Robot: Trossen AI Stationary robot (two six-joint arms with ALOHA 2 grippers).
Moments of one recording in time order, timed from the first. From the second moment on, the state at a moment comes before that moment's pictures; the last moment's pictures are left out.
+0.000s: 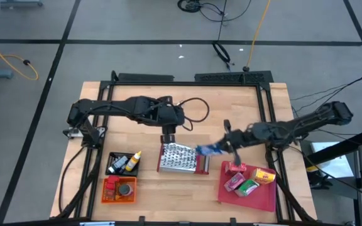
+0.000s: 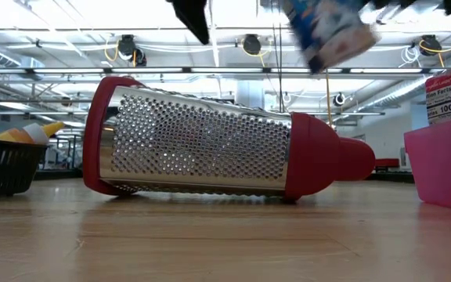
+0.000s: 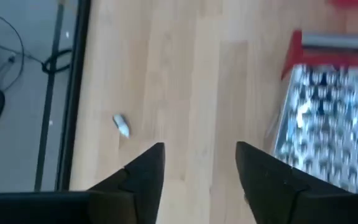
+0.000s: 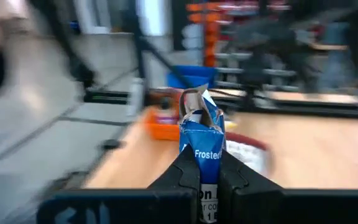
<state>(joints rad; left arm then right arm) -0.04 1.79 1.89 -1.19 -0.31 0.02 0.28 0.96 0.64 0.30 0.05 0.07</state>
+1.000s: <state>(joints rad) -0.05 1.79 1.89 -1.18 -0.29 -0.09 1.34 0.86 0.64 0.09 0.80 0.27</state>
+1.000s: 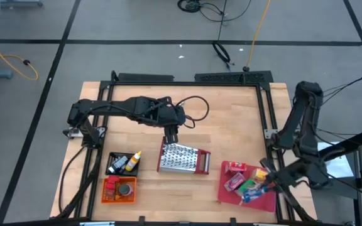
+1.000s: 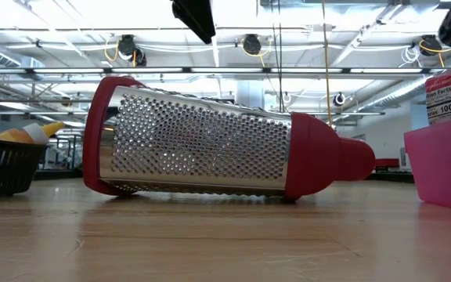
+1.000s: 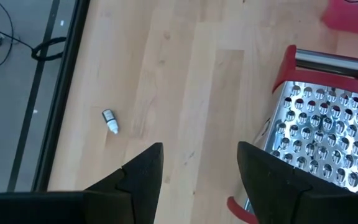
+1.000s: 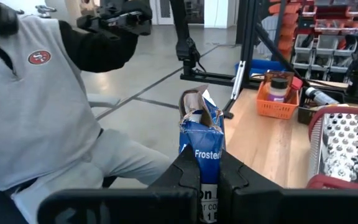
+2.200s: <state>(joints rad) -0.05 1.79 1.89 -1.17 -0.29 -0.09 1.56 1.04 0.43 0.16 1.13 0.81</state>
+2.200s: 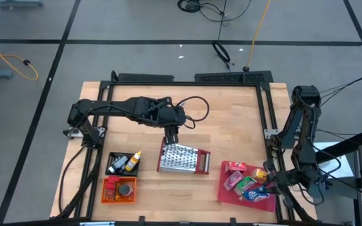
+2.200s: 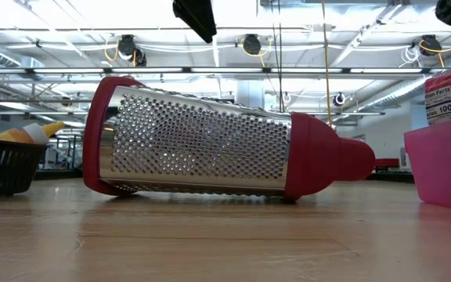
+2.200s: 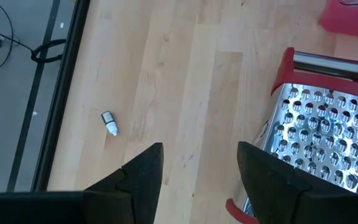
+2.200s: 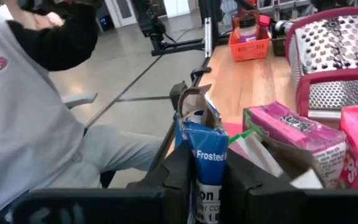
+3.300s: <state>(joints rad) 0.11 1.86 1.89 -1.14 -0.32 -0.21 1.45 0.82 0.24 1.19 1.26 -0.34</state>
